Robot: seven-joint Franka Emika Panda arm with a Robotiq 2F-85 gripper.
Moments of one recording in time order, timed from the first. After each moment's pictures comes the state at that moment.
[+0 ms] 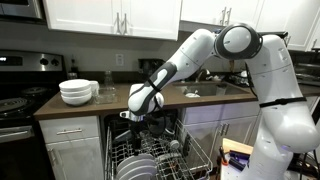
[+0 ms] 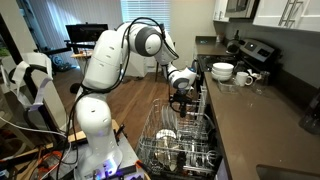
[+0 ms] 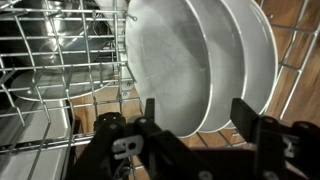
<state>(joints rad) -0.06 0.49 0.19 -2.06 0.28 2.43 -0.90</state>
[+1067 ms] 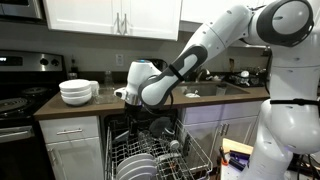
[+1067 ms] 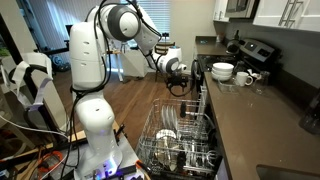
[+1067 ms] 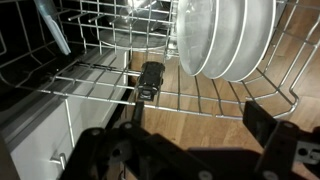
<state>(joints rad) 0.07 0.18 0.16 -2.22 -0.05 2.60 -0.63</state>
